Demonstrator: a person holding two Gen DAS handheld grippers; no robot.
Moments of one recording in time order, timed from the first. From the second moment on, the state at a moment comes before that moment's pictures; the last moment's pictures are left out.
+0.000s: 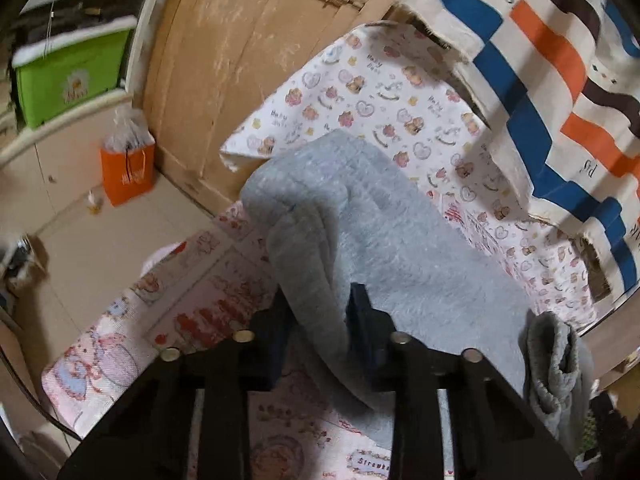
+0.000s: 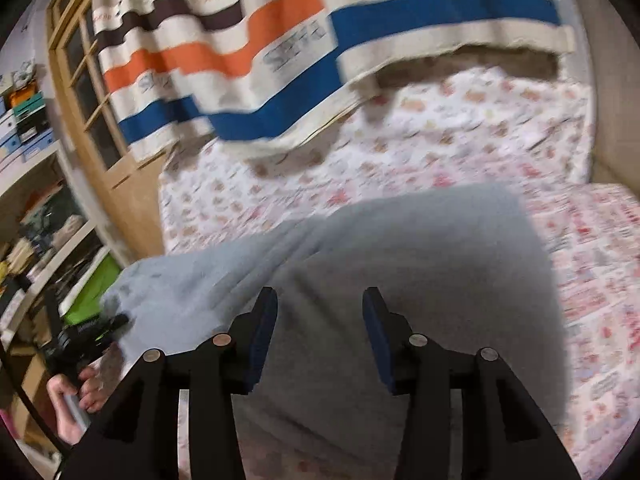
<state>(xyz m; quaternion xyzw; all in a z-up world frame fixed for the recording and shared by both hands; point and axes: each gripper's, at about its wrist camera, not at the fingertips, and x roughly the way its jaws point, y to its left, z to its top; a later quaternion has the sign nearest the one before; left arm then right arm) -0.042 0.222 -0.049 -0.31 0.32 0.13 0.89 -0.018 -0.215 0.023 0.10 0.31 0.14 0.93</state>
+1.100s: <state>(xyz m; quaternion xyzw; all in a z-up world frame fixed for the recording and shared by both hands) -0.030 -0.134 0.127 -0.04 0.16 -0.16 0.97 -0.053 -0.438 -0.020 0.18 0.32 0.00 0.93</state>
